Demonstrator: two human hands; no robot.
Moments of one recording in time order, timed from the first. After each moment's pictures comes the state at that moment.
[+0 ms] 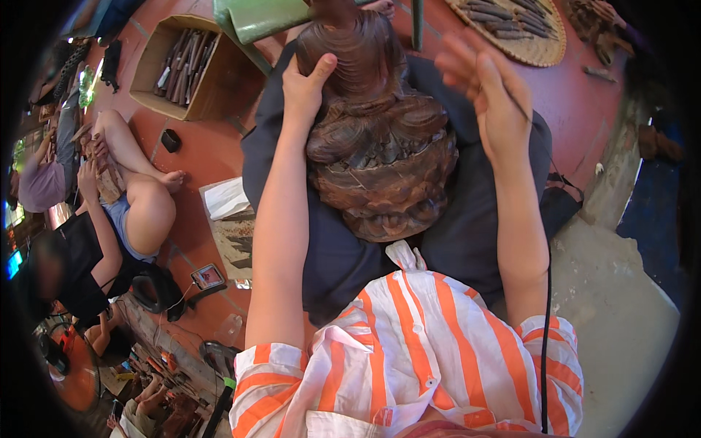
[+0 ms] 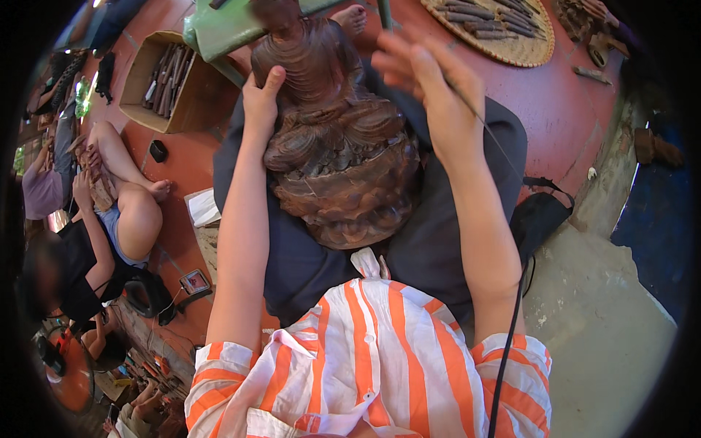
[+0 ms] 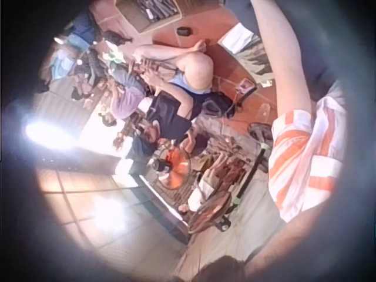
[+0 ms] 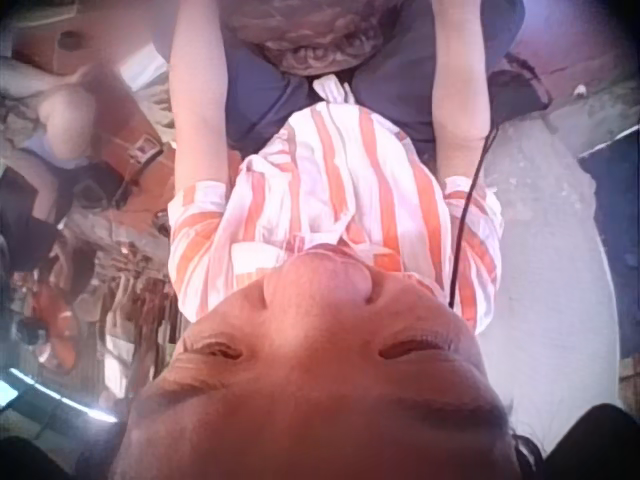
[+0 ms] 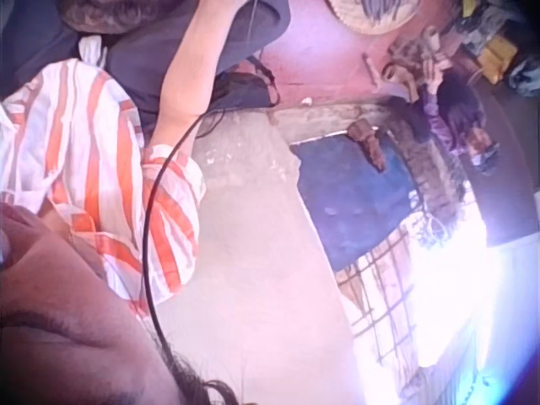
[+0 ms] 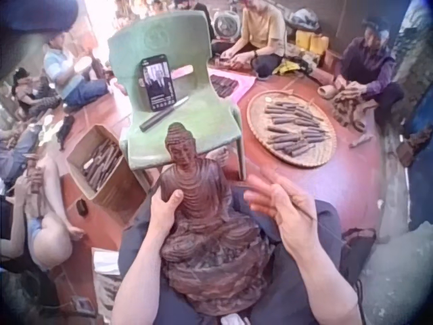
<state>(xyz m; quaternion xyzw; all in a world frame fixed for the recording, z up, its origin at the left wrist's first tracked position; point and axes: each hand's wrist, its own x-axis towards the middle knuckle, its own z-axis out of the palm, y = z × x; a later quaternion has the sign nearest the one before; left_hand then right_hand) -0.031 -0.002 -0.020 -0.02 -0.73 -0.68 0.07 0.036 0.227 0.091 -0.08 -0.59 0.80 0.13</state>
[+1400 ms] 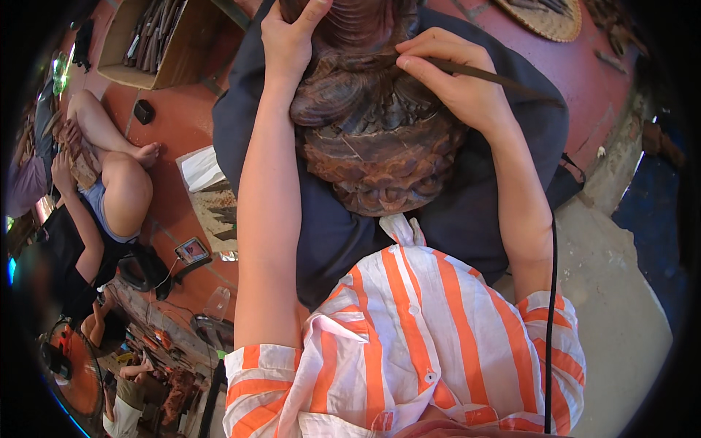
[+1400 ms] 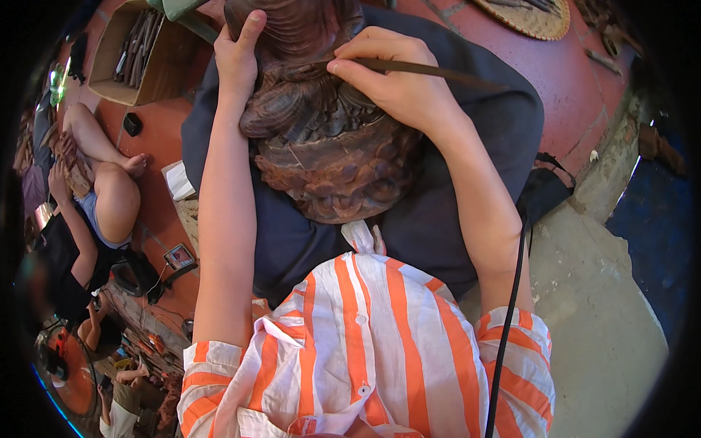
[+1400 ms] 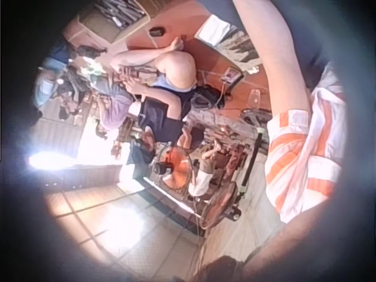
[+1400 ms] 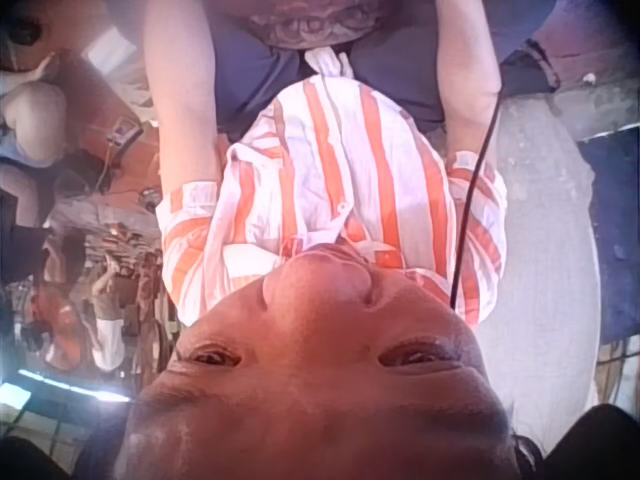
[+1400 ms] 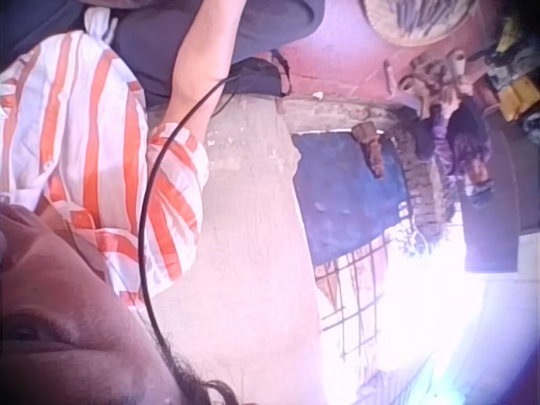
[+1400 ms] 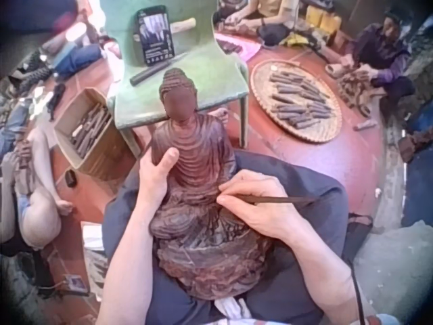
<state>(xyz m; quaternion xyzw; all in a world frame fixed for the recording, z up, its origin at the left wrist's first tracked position) -0.036 0.011 -0.012 -0.06 -0.69 -0.71 0.08 0.029 0.233 0.042 0.18 -0.82 0.54 -0.02</state>
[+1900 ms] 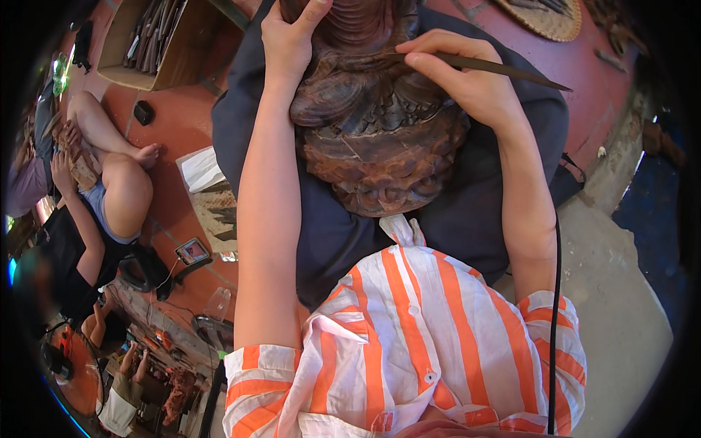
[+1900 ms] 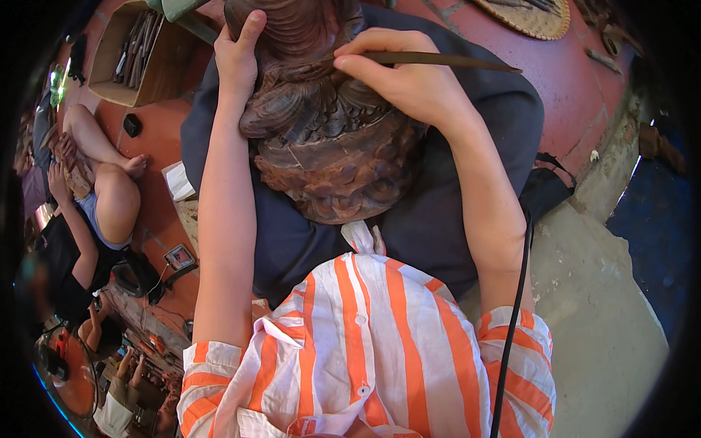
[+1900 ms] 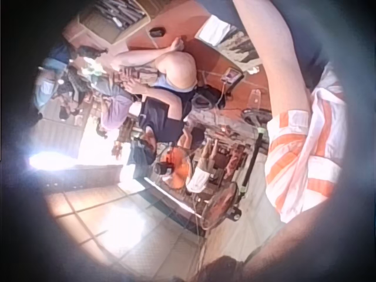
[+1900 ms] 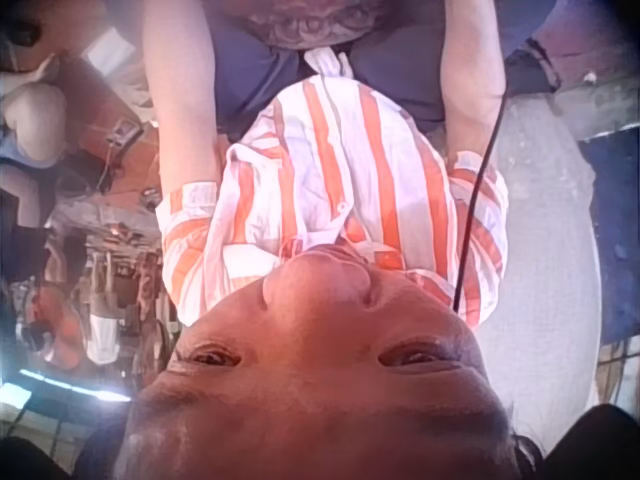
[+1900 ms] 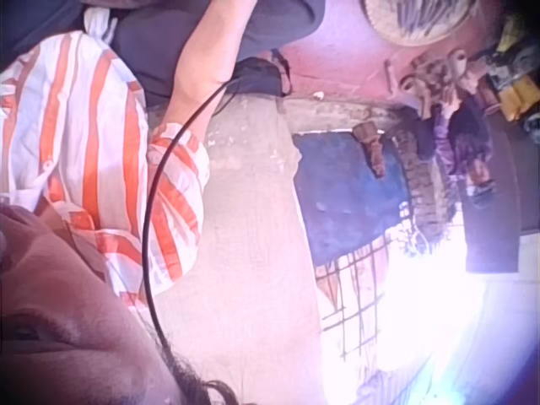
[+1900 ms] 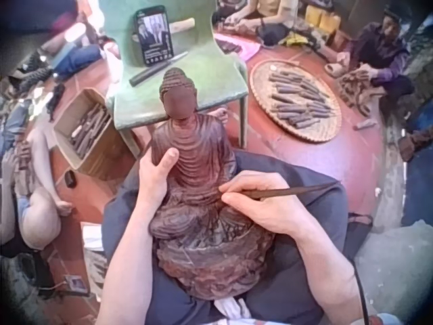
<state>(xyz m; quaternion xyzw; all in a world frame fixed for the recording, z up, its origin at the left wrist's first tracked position) -0.036 0.010 -0.014 -0.06 -0.71 -0.70 0.08 0.029 0.238 0.048 0.12 -0.82 0.56 -0.09</state>
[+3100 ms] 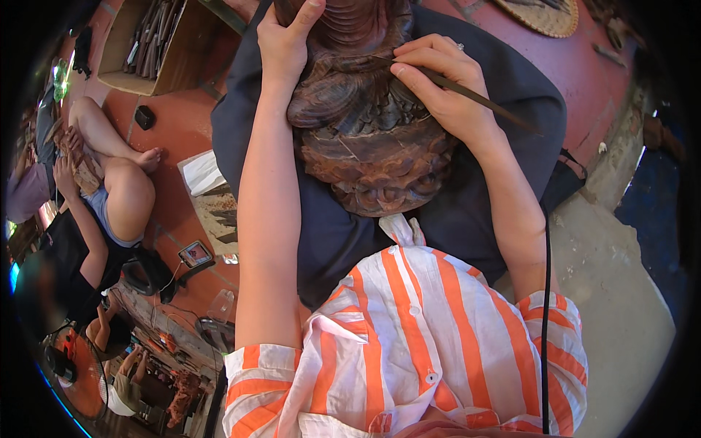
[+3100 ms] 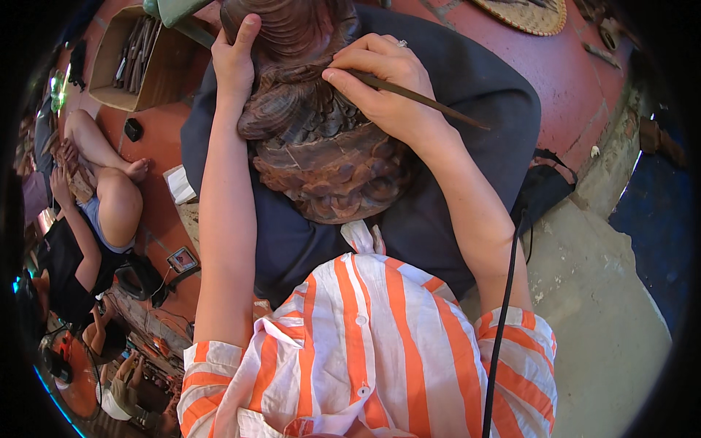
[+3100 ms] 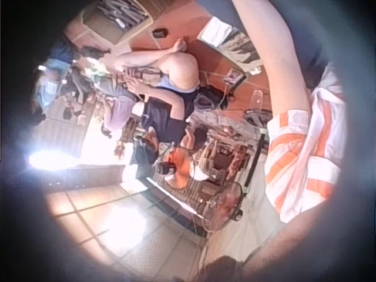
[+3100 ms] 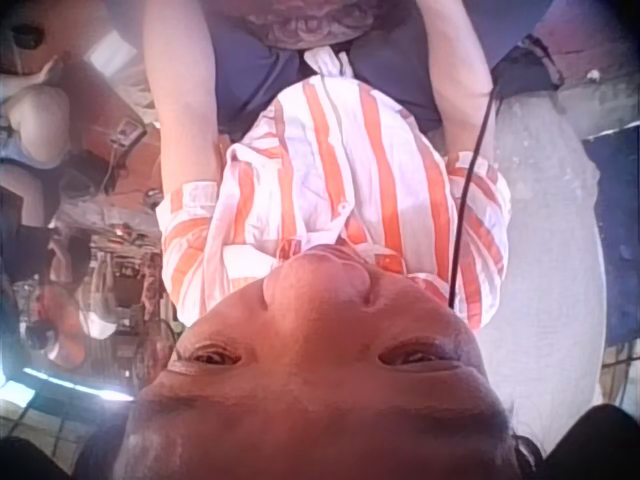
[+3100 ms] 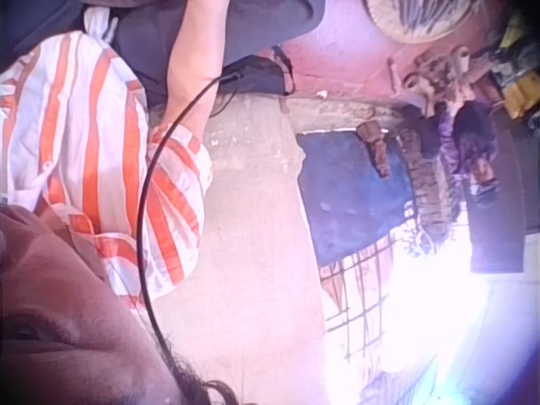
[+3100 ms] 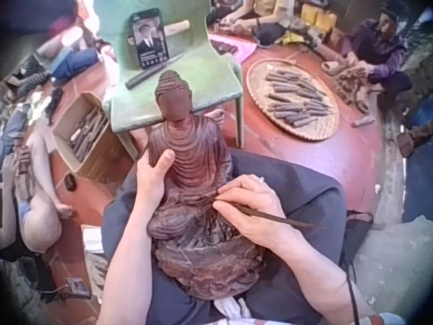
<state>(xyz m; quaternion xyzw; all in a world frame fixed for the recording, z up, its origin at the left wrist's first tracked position) -0.037 0.011 -0.016 -0.06 -0.68 -0.72 0.08 0.042 0.228 0.031 0.20 -0.86 0.46 0.11</state>
